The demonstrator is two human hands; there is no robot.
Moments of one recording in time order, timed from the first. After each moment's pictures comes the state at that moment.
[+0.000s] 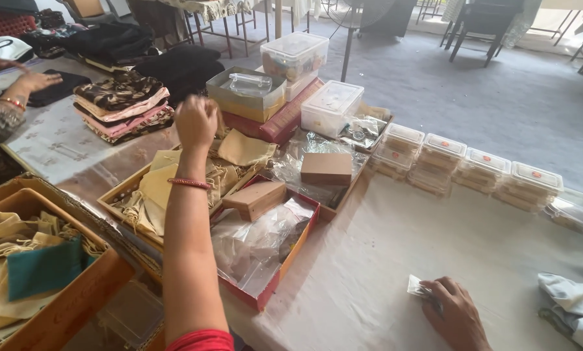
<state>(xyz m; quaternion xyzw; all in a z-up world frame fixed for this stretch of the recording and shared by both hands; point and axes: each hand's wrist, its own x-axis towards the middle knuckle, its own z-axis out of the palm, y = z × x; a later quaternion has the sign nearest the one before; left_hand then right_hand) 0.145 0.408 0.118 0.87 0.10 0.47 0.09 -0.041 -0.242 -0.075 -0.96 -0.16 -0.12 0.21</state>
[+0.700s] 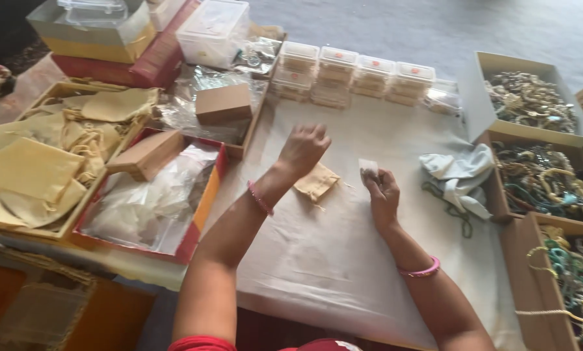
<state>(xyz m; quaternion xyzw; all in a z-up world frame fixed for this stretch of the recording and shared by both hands) 0.074 -0.039 -0.007 0.87 -0.36 0.32 0.01 -0.015 -0.272 -0.108 -0.68 -0.03 -0.25 0.69</state>
